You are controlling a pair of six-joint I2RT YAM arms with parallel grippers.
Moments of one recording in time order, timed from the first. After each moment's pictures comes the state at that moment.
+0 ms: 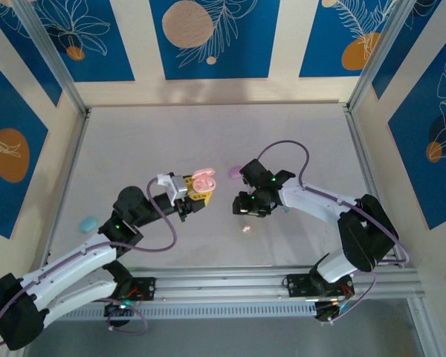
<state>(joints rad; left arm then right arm) -0.72 0.83 0.49 0.44 0.39 0.00 0.67 1.50 0.96 -0.70 -0.21 0.72</state>
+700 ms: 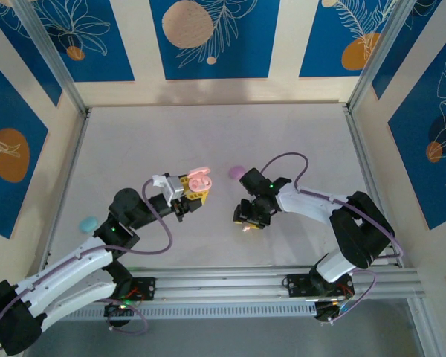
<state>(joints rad) -0.72 0.79 0.49 0.39 0.35 0.02 0.70 1.54 0.86 -0.65 -0.27 0.91</state>
